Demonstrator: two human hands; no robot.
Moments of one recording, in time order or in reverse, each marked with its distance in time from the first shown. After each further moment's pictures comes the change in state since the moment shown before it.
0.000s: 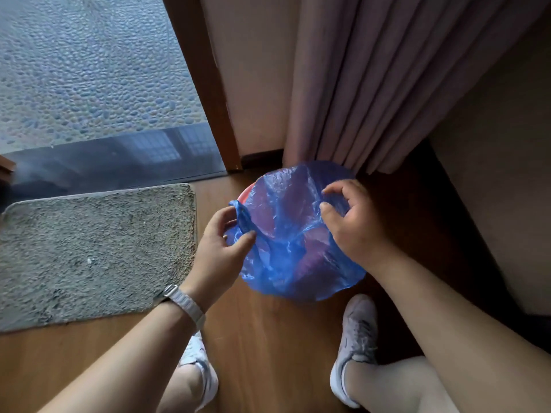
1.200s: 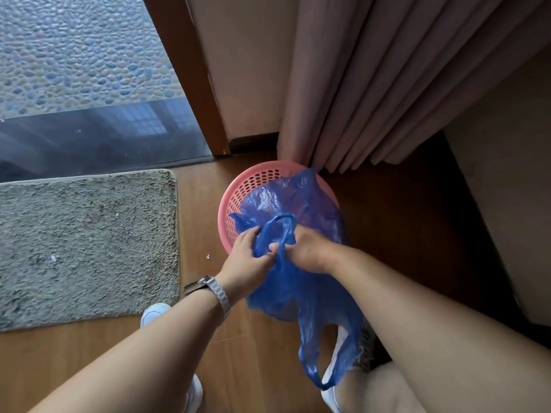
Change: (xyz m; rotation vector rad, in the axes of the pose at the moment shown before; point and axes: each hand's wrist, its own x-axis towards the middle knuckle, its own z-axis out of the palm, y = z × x) left_hand 0.061 -0.083 0.061 0.248 -0.308 -0.361; right_hand 0.024 0.075 0.089 -0.166 -0.814 0.484
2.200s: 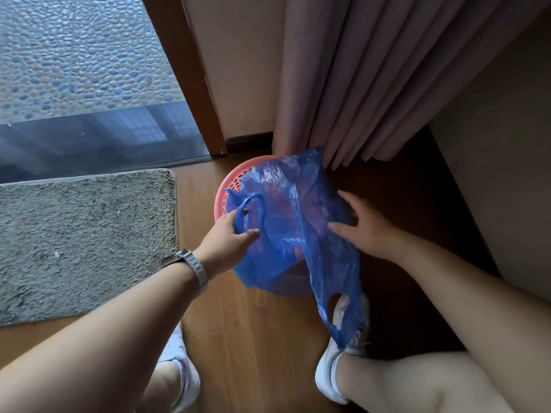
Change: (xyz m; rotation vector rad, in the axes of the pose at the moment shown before) left_hand -0.034 0.042 -0.029 0.129 0.044 0.081; right_hand -0.059 0.067 -0.065 0.020 0.326 -0.048
